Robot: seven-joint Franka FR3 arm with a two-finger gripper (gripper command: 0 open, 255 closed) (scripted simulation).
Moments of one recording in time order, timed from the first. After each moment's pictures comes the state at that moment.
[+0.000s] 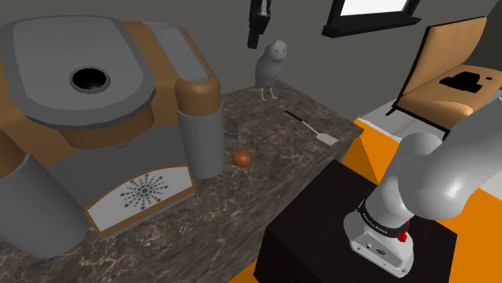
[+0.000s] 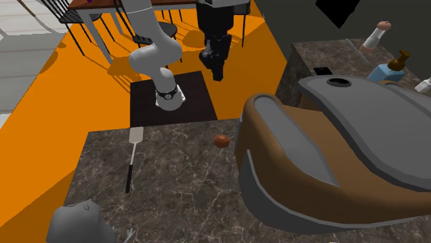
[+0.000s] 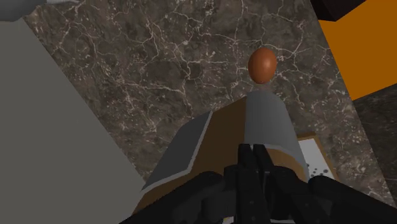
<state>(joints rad) 0.30 -0.31 0.09 -1.74 -0.04 1.60 -0.49</state>
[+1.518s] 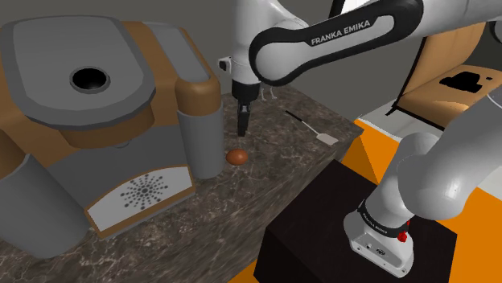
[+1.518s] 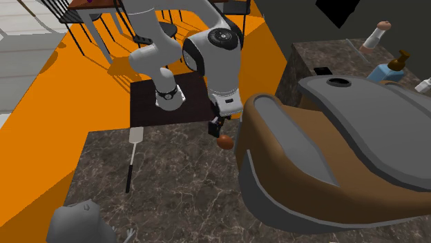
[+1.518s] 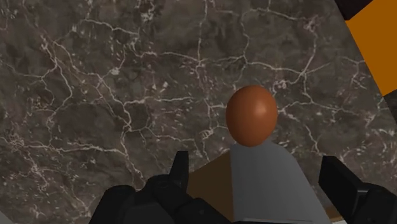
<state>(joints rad) 0.31 -0.22 0.10 -2.26 0.01 2.09 -0.40</state>
